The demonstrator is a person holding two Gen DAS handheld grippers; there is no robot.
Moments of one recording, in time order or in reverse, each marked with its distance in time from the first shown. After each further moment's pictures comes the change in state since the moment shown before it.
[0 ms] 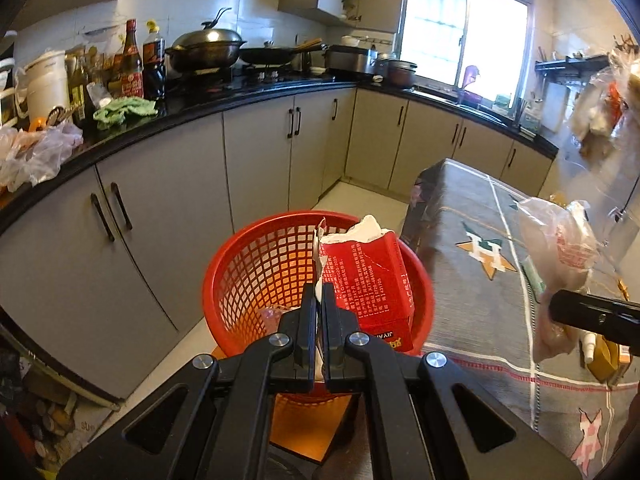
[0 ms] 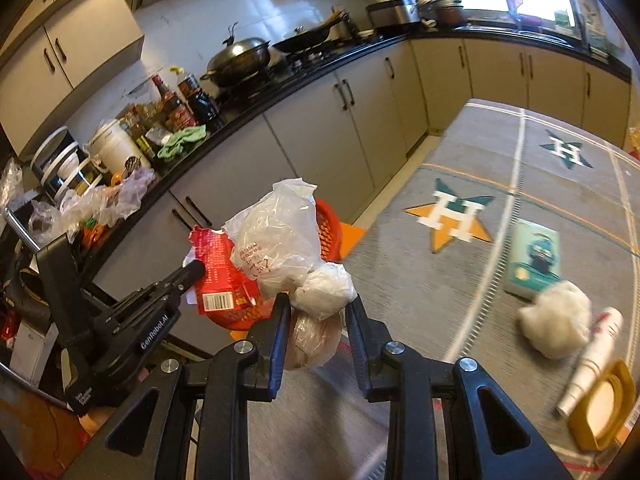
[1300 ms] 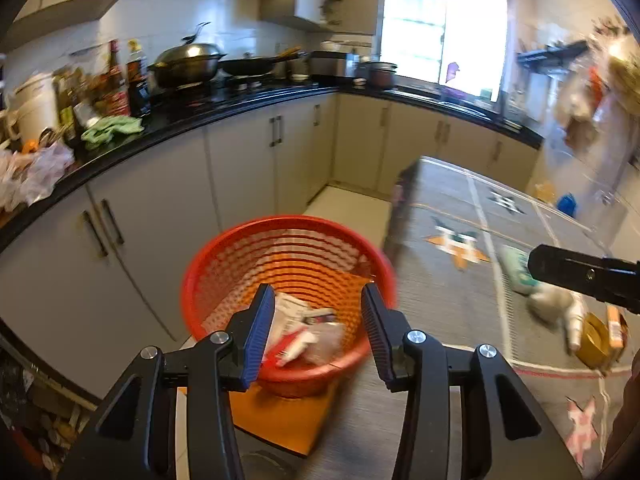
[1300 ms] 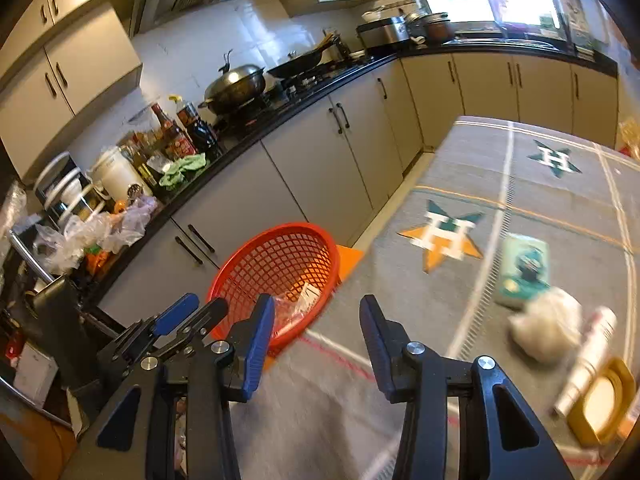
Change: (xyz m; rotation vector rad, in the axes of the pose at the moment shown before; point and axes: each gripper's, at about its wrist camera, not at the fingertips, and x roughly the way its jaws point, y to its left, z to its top) left arm -0.028 -0.042 -0.005 0.082 -0.030 -0.040; right arm -0.033 -0.007 -0.001 0.055 -0.101 0.004
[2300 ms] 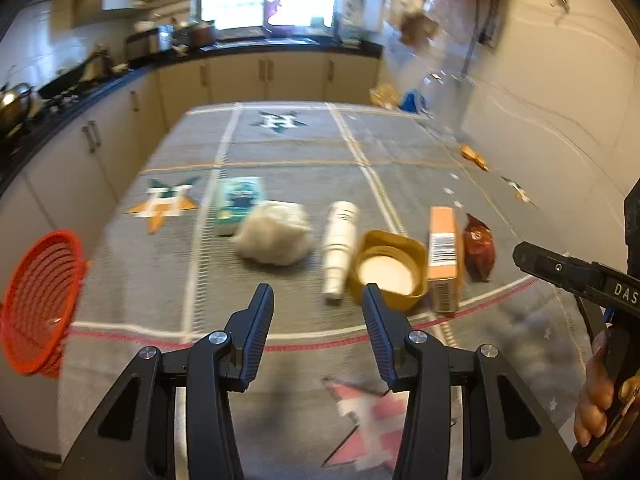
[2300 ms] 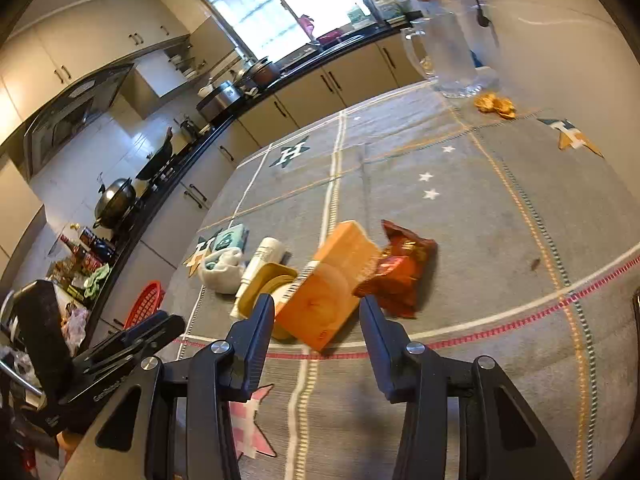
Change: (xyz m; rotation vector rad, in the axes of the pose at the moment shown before) left arm -0.002 -0.245 -0.038 0.347 0.218 -0.426; right arm -0.200 -0.210 -0.123 0.437 -0.211 -0.279
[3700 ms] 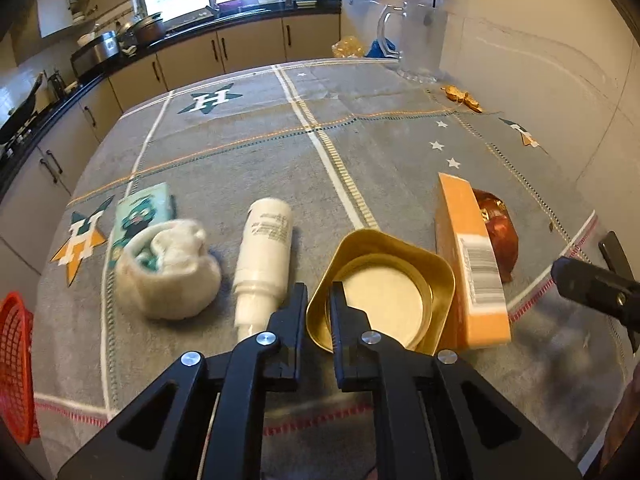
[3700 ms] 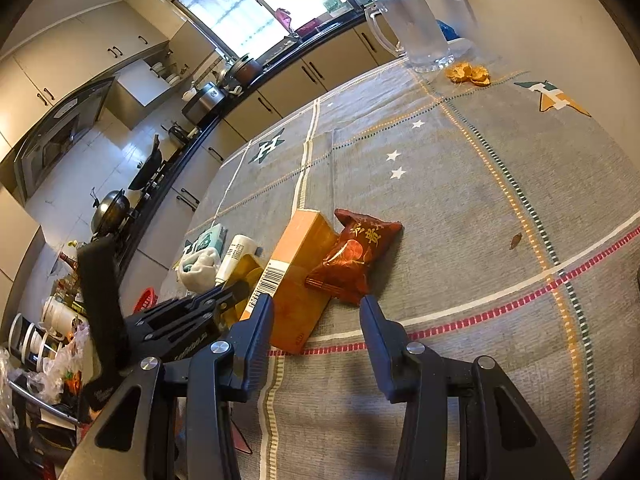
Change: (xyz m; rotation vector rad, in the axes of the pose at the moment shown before) left arm 0.082 -0.048 0.018 0.164 0.113 0.012; right arm 0.010 -0.036 -0.002 0.086 0.039 0.012
